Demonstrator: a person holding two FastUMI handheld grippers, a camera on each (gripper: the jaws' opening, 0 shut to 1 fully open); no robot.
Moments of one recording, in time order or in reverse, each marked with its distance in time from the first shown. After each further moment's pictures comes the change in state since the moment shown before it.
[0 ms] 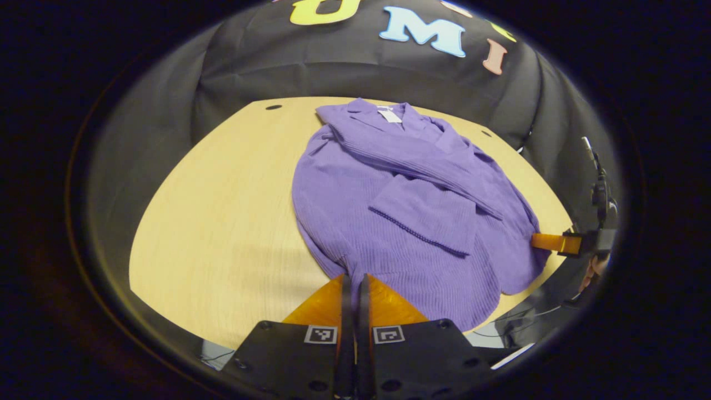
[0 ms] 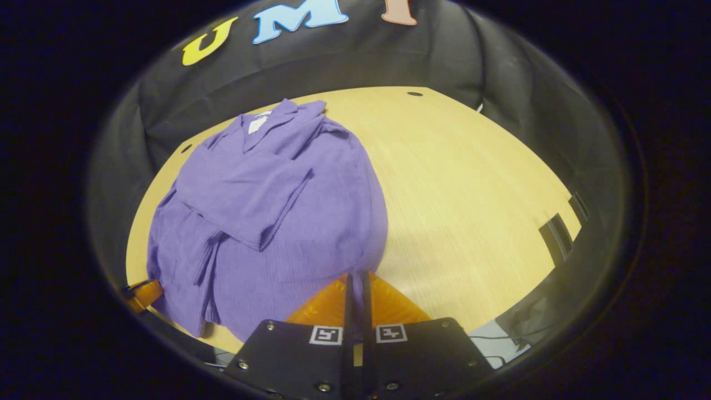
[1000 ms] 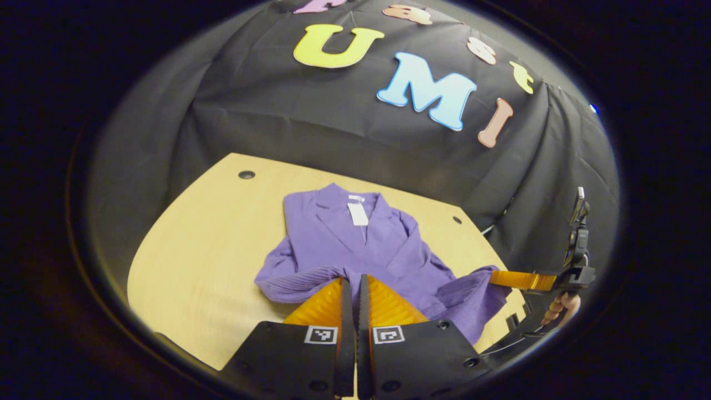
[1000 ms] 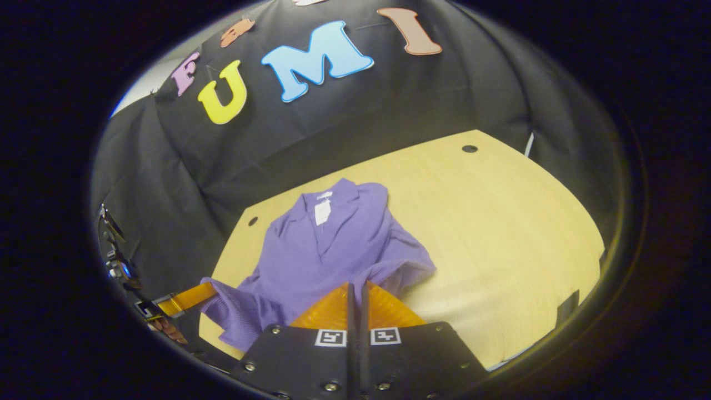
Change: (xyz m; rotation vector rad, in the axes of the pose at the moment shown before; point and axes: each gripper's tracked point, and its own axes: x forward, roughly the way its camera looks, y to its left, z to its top) left arm -0.033 -0.067 0.242 -0.109 -0.321 -0.139; right arm -0.044 0.061 0.197 0.078 -0.221 0.370
